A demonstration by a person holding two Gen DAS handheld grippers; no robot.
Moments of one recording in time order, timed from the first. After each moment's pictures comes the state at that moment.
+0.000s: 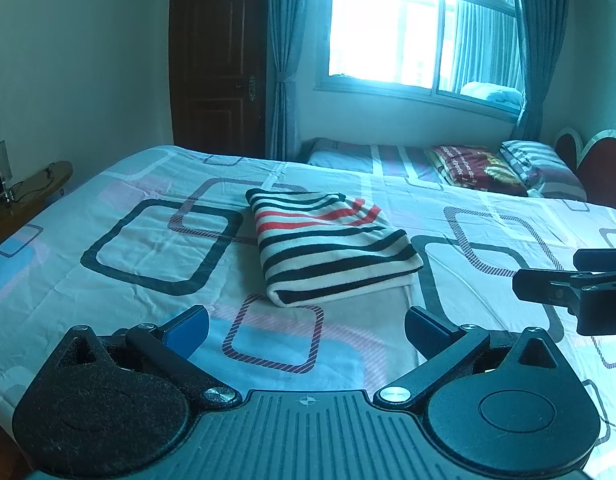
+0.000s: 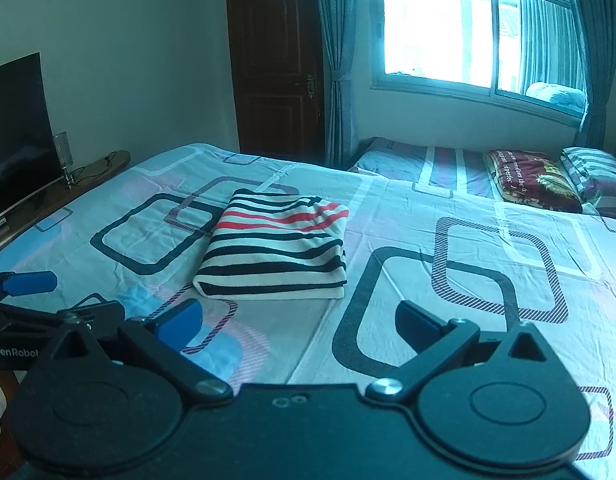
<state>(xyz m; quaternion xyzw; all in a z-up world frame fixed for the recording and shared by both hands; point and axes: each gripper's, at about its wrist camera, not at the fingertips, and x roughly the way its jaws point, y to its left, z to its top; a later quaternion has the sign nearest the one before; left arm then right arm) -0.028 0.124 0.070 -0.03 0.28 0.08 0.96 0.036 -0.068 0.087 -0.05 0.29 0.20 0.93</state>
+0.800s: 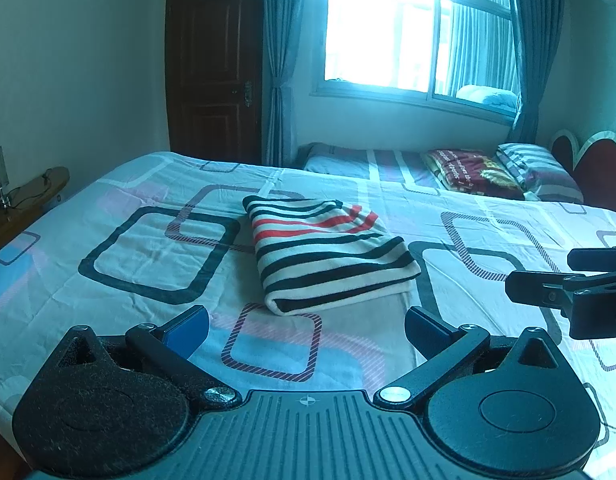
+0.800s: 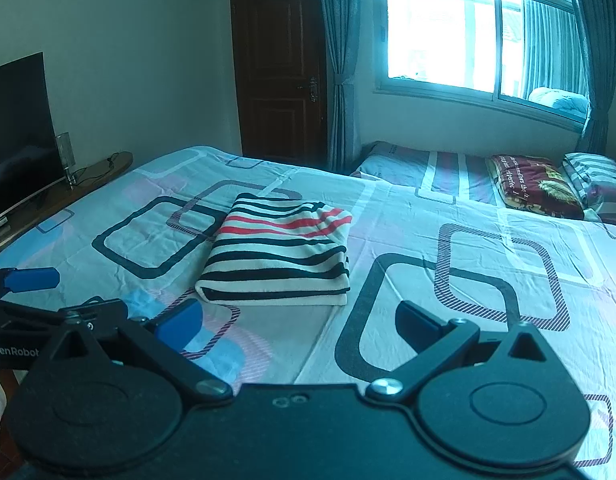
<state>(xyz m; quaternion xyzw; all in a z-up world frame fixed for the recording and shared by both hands) -0.026 0.122 0.076 -0.03 0.27 0.08 0.96 0.038 -0.065 0.090 -0.05 0.28 0.20 0.94</state>
